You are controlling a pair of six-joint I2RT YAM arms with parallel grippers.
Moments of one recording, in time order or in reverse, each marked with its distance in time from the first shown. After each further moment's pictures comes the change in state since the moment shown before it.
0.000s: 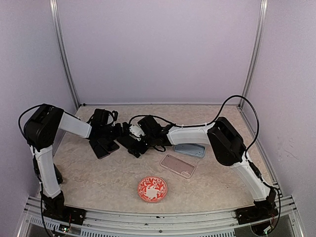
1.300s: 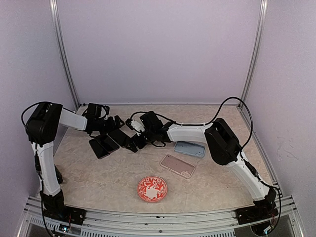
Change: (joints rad) left arm 0.138 0.078 0.145 -0.088 0.006 0.043; right arm -0.051 0.097 0.157 0.005 -0.170 0.087
